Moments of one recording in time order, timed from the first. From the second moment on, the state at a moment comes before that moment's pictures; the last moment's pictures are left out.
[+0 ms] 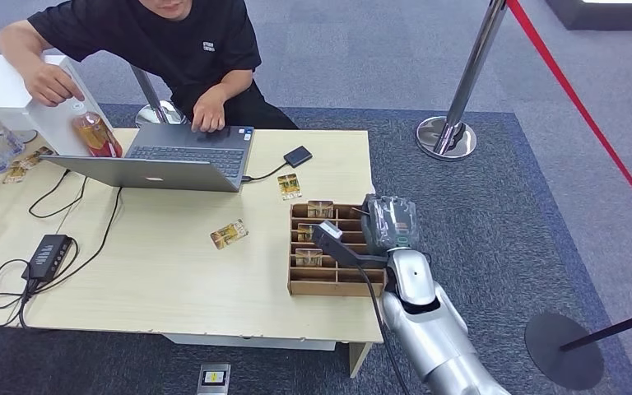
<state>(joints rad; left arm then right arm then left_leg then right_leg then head) -0.07 -0.20 1.38 -0.18 -1.11 0.36 -0.37 -0.47 0.10 0.36 -0.98 1.41 -0.46 0.04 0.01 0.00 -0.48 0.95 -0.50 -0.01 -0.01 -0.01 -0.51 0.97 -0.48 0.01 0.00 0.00</state>
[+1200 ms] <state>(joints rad) -0.07 -0.21 1.38 -0.18 -1.10 0.39 -0.35 -0.45 0.11 0.45 -1.19 1.17 -0.38 -0.11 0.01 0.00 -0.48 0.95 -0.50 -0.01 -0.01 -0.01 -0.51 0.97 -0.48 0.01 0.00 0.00</state>
